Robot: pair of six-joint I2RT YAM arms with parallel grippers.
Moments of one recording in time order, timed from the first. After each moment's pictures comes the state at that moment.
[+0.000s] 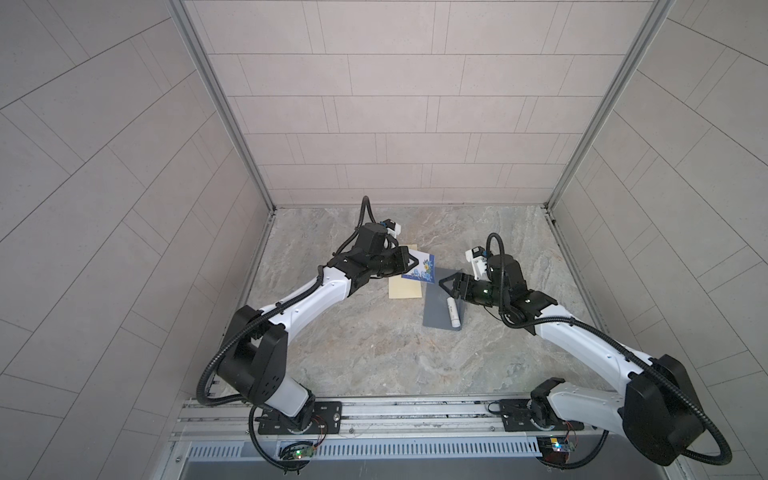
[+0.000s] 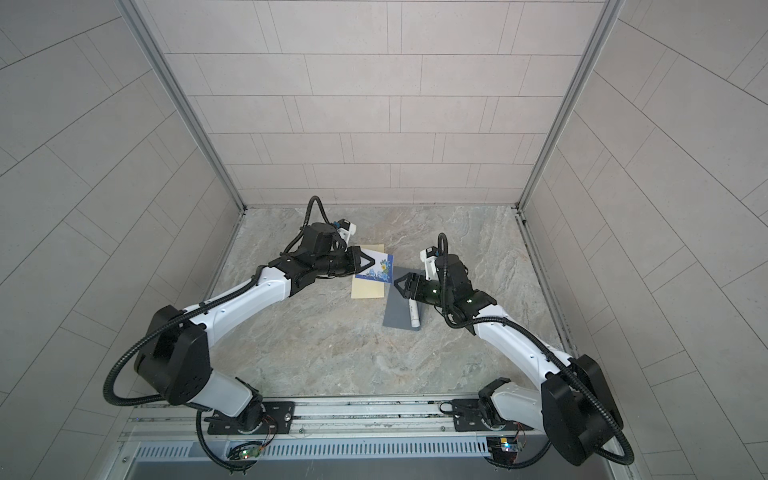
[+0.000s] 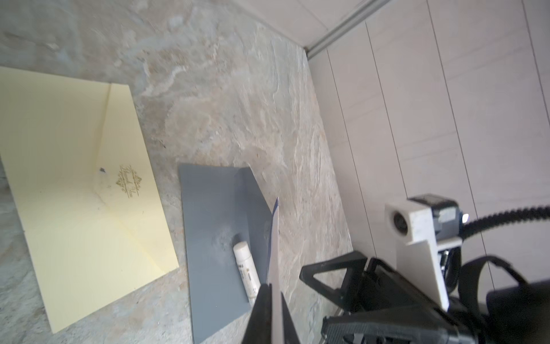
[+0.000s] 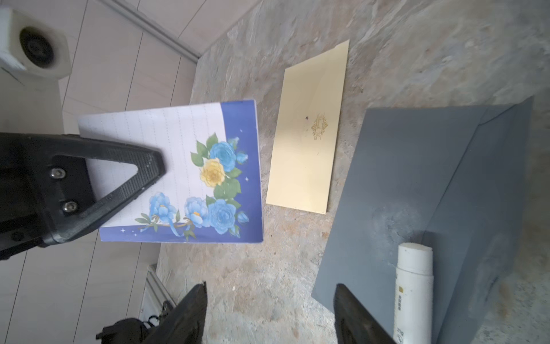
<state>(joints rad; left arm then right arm) -0.54 1.54 1.11 -0.13 0.40 -0.75 0.44 1.17 0.67 -0.05 -0.36 0.77</state>
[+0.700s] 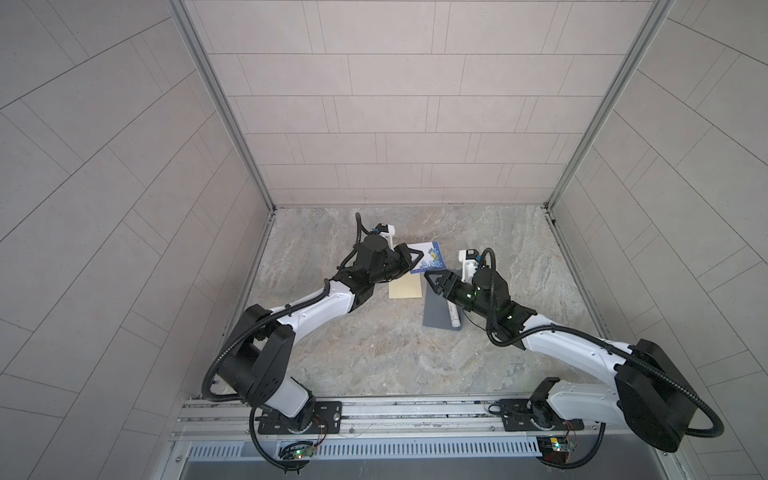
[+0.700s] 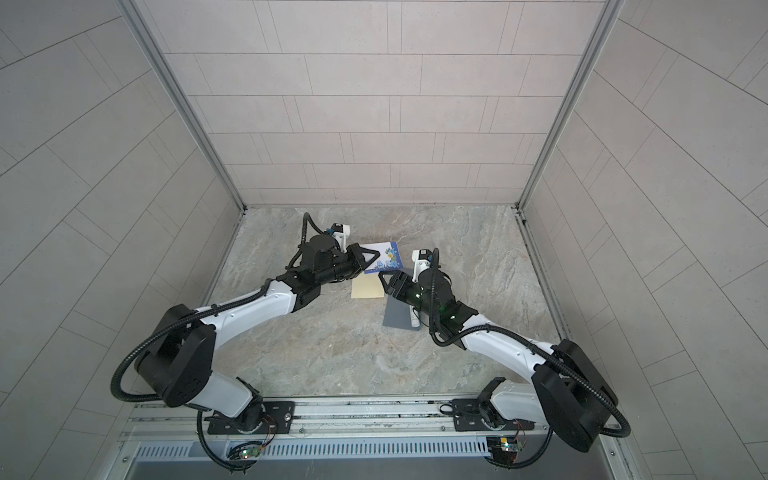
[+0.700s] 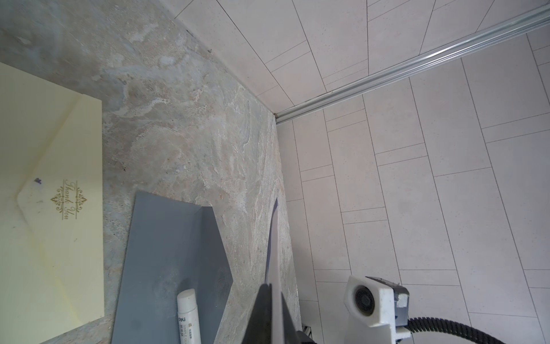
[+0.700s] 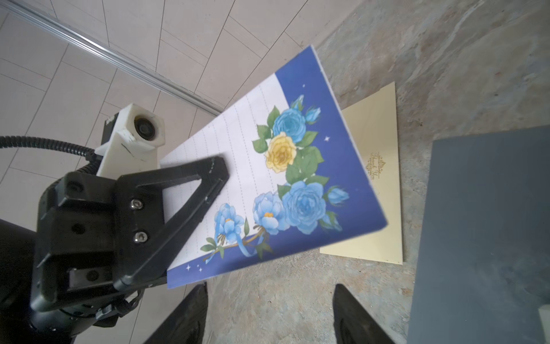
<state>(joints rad) -0.58 1.53 0.94 0.29 0.29 -1.07 0.63 1.24 0.60 0.37 -0.11 1.02</state>
